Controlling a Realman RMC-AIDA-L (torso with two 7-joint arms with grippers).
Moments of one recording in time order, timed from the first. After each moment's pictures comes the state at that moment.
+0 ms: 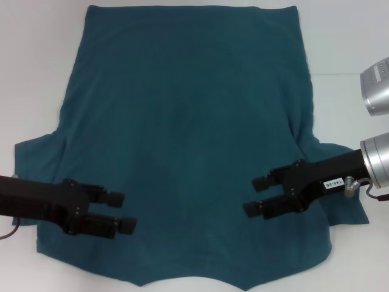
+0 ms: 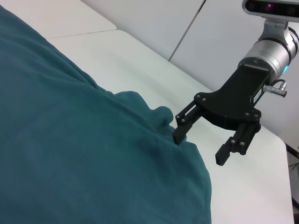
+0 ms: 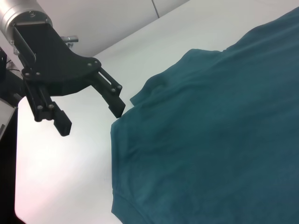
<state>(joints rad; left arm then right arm) -0.50 -2.02 0.76 0.93 2.15 1.83 -1.83 0.69 2.05 -0.89 -0.75 -2.21 -1.59 1.80</state>
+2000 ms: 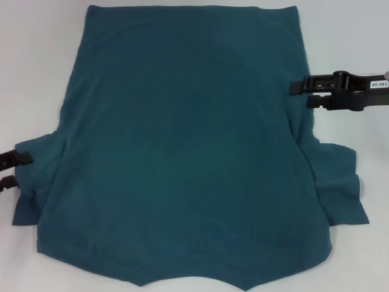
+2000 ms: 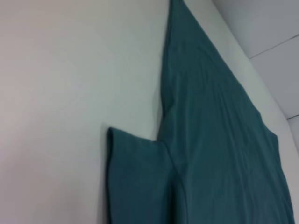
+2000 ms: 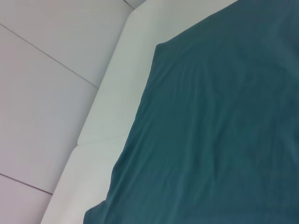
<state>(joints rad) -0.39 -1.96 0.42 0.67 2.15 1.33 -2.39 0.75 1.92 -0.67 -0.64 -2.13 -1.38 2.44</state>
